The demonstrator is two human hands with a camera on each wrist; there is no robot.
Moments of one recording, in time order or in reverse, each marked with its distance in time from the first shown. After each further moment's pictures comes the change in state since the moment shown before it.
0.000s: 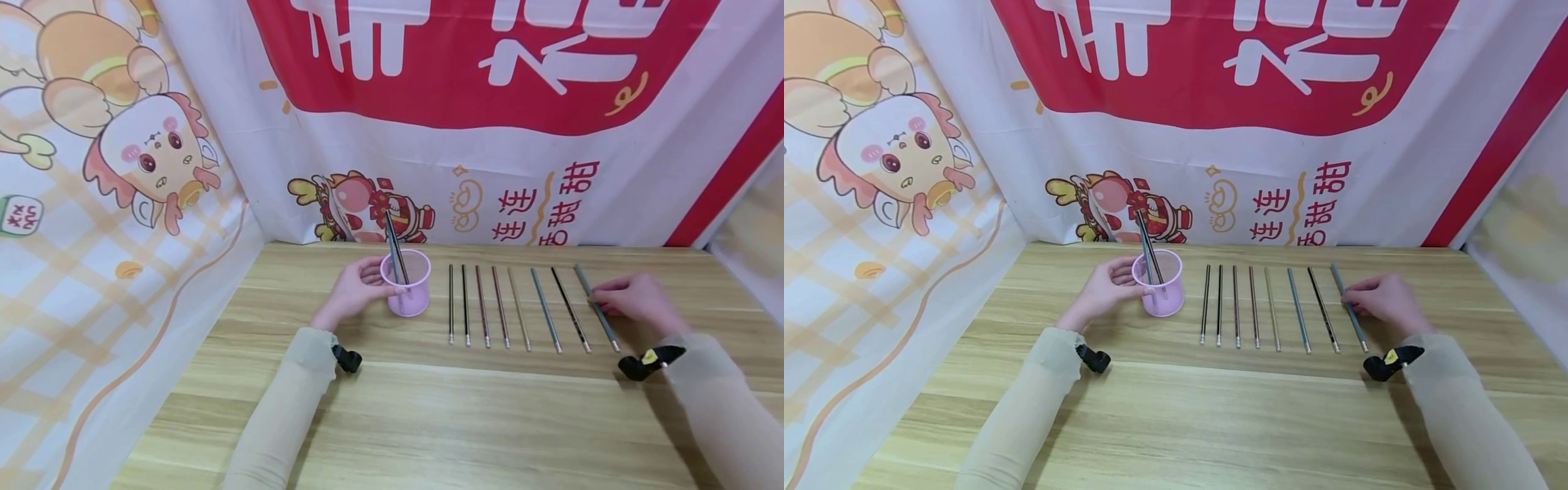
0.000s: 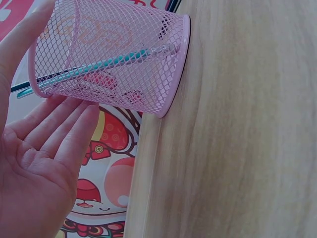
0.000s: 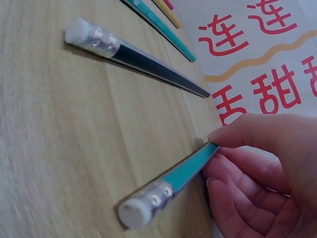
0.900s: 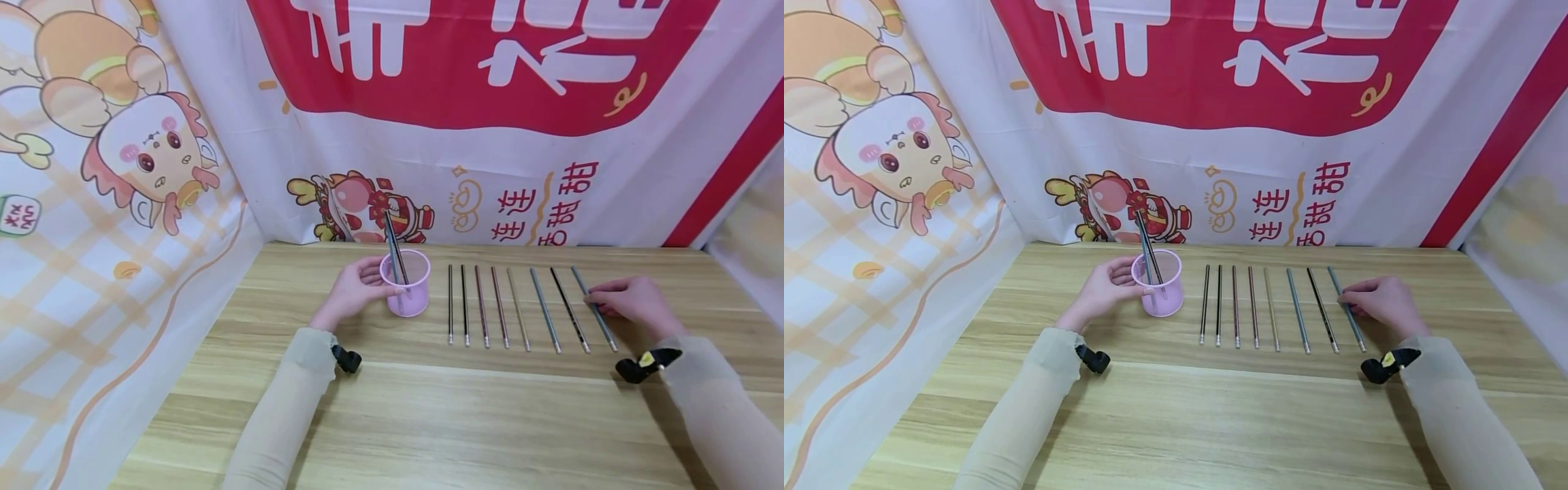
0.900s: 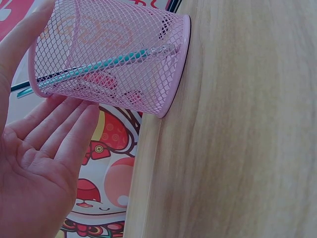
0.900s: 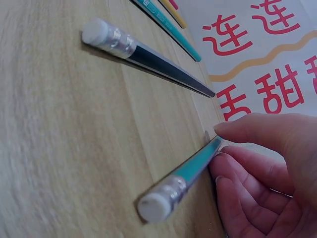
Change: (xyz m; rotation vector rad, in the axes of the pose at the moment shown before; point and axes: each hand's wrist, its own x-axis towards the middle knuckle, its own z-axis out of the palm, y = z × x) left_hand -0.001 0.002 0.000 -0.007 -0.007 0.002; right_hand 0.001 0.004 0.007 0.038 0.038 0.003
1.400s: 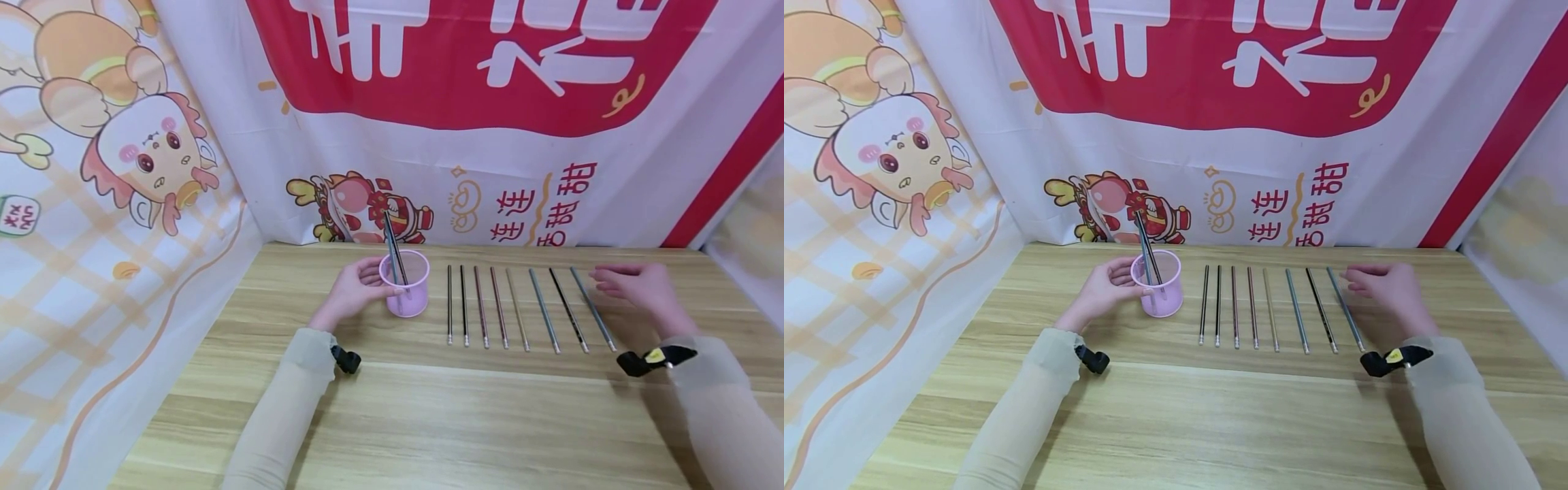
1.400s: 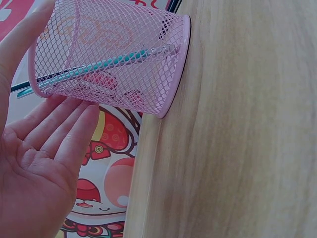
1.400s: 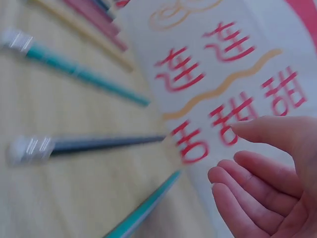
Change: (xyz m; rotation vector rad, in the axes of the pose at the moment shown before) left_hand 0.000 0.000 0.000 0.009 0.003 -0.002; right_hand -0.017 -0.030 -0.015 0.274 0.093 -0.043
